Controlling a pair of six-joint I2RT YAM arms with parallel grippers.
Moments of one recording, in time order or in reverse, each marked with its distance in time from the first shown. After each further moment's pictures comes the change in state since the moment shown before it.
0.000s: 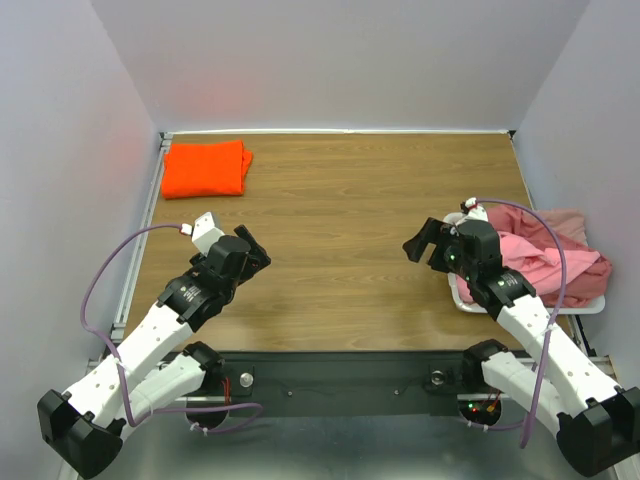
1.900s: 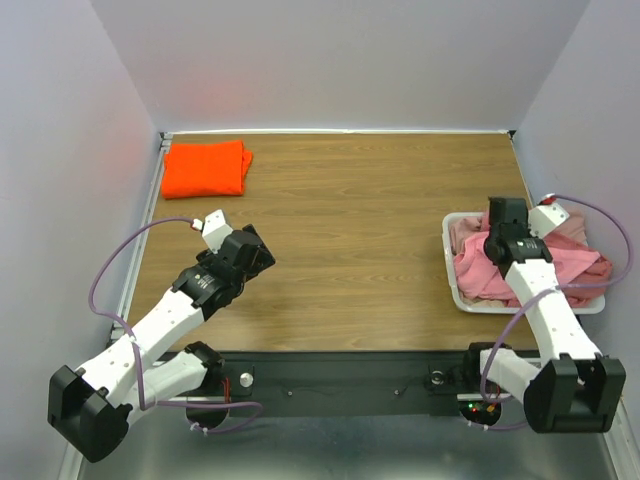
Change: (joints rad) left arm 0.000 0.125 0.007 0.019 -0.021 0.025; right arm -0.365 0.272 0.183 -0.261 0.658 0.155
